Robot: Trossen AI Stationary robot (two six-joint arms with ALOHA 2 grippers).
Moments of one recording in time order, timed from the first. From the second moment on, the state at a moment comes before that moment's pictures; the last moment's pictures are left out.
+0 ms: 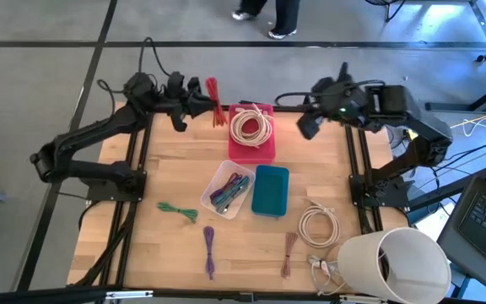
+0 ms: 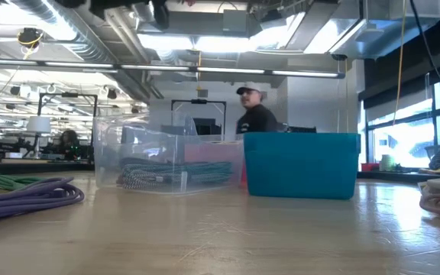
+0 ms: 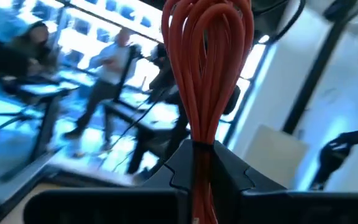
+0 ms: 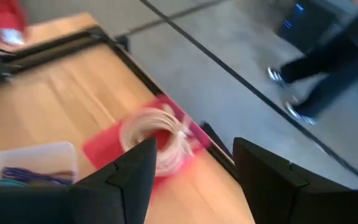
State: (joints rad) left arm 0.66 1.12 0.93 0.48 0.71 -0.55; right arm -0.05 1.48 2.04 -1.32 0.61 0.33
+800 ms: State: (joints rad) left arm 0.65 1.36 1.06 0.86 0.95 -0.73; right arm -0.05 1.70 2.04 -0.70 0.26 0.12
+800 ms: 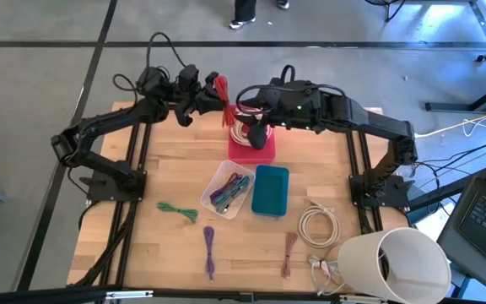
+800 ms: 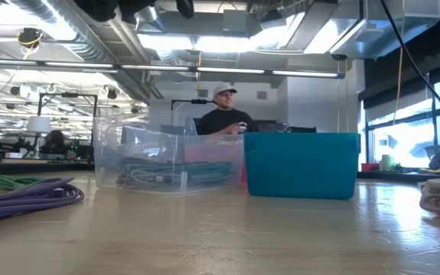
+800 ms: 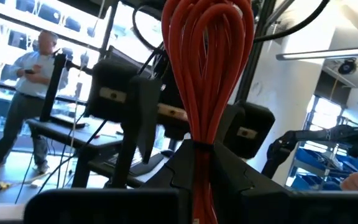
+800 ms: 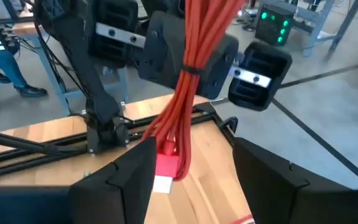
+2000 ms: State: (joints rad) left arm 0.61 1.36 1.07 0.86 0.94 -0.75; right arm -0.05 1.77 2.04 -0.57 0.25 0.12
